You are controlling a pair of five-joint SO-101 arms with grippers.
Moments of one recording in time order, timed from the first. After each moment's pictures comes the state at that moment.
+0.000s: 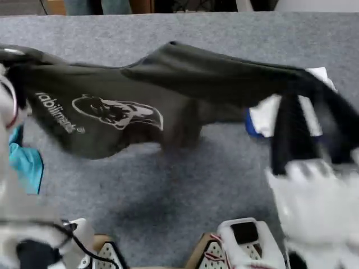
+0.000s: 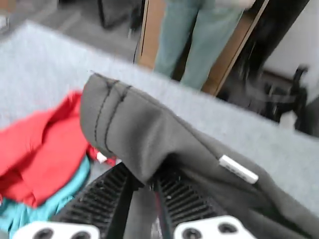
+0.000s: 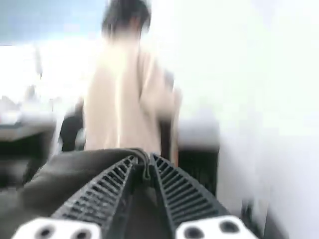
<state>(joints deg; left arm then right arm) -23.3 -27.3 -41.9 100.6 9.3 -6.8 -50.9 -34.9 75.6 -2.6</state>
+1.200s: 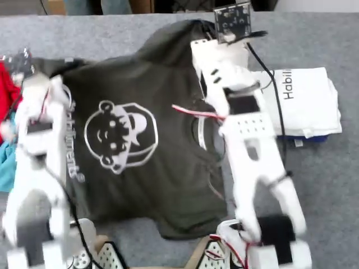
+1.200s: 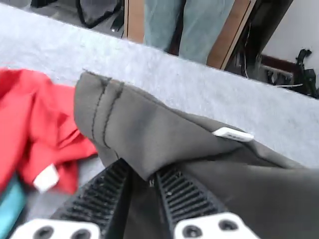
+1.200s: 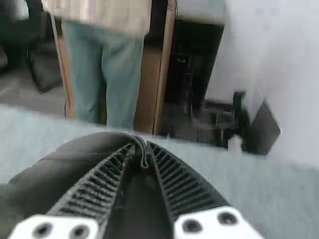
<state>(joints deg) -19.0 -12.4 36.7 8.8 7.7 -9.1 -11.9 20.5 10.0 6.5</state>
